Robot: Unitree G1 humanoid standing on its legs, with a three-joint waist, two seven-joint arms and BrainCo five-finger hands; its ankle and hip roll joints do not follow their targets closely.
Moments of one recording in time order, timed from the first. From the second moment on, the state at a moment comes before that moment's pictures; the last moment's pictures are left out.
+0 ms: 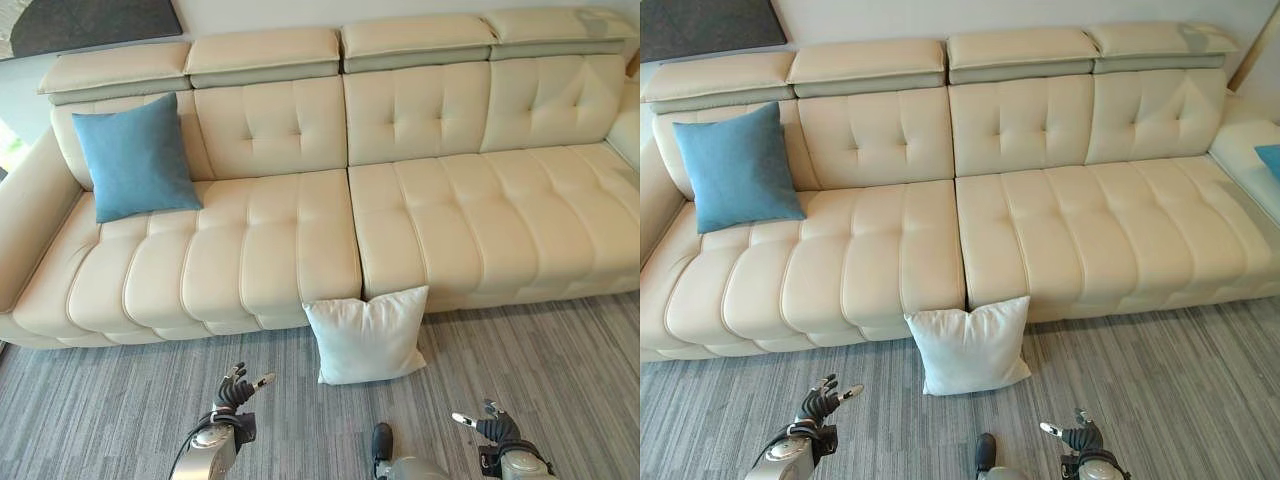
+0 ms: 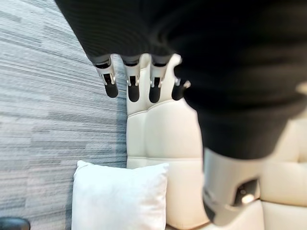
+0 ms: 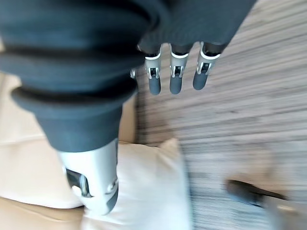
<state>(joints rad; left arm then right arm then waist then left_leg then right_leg) 0.14 0.25 -0.08 0.48 -0.30 0.12 0.17 0.09 -0.31 0.06 0.64 0.16 0.13 -0.19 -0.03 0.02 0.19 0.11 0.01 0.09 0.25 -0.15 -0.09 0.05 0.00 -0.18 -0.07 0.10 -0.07</state>
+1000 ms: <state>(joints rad) 0.08 0.34 -0.13 0.58 -0.28 0.13 0.16 0.06 -0.26 0.11 0.73 0.10 0.15 -0.17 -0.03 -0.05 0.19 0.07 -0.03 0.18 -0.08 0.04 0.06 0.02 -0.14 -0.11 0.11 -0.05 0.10</state>
